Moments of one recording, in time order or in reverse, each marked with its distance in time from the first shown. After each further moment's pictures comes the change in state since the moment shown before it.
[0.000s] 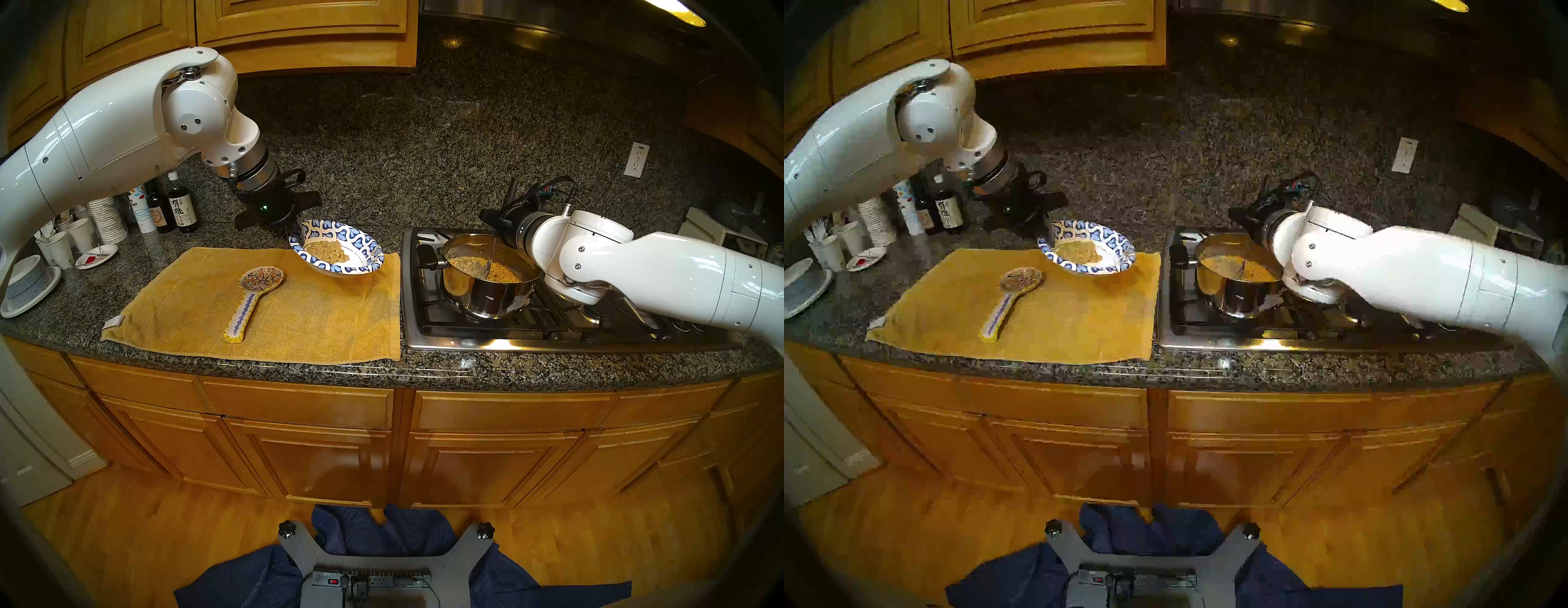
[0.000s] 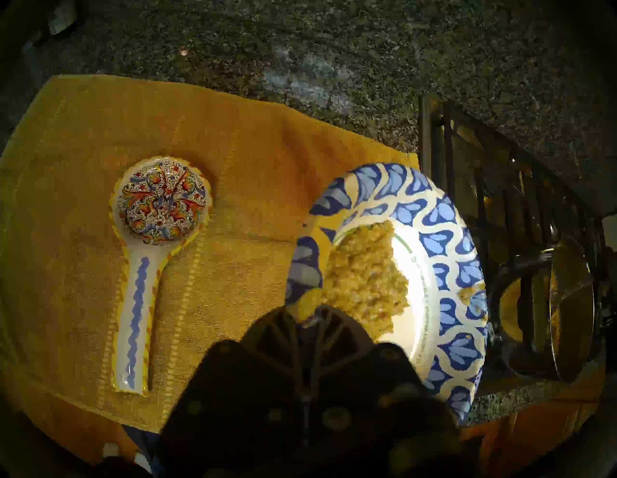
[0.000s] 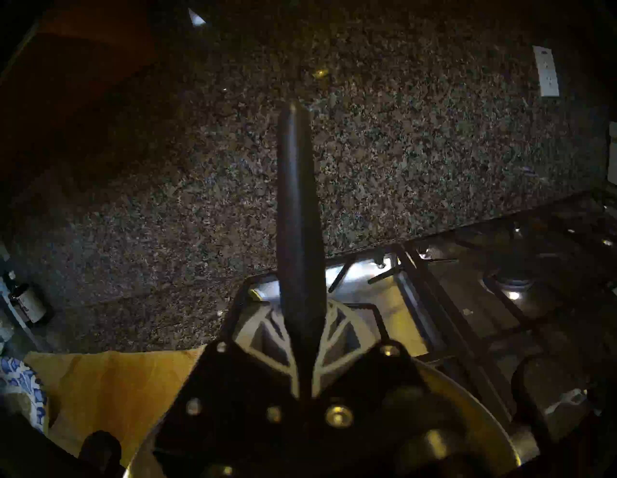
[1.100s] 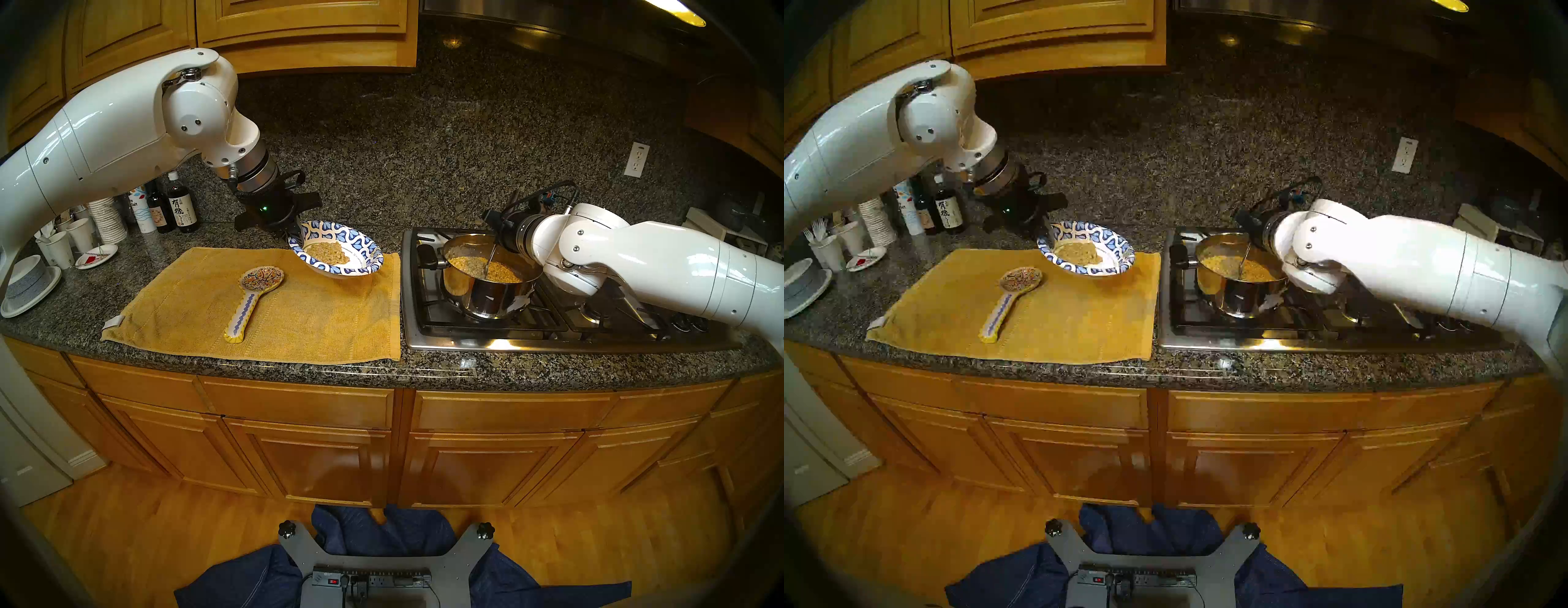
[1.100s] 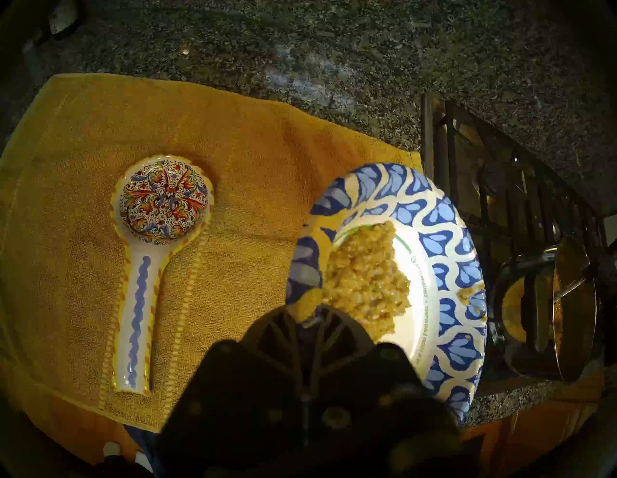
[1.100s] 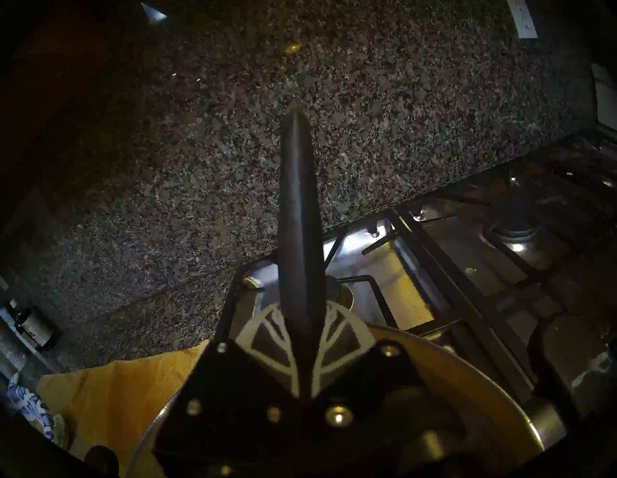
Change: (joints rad) left arm -0.002 0.000 0.007 0.000 0.000 0.000 0.000; right arm 0.001 -0.015 0.015 0.073 0.157 0.013 0.050
